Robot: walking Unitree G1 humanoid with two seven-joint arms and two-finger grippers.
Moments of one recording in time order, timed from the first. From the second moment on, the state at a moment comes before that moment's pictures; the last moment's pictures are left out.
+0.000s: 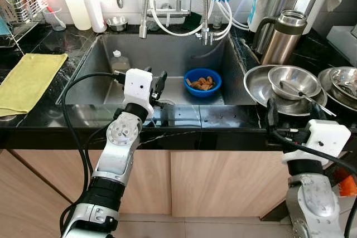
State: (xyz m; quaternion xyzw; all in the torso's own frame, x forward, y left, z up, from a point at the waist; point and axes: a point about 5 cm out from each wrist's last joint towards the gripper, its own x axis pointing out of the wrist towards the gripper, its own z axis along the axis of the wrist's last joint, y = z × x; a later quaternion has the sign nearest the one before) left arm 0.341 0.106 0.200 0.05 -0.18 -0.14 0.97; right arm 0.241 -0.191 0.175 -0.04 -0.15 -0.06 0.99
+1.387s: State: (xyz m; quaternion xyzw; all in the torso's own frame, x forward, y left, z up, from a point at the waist) left arm 0.340 0.105 0.199 0.05 -0.18 -0.14 0.97; right arm 0.232 -0.230 0.171 -0.02 -0.12 -0.20 0.97
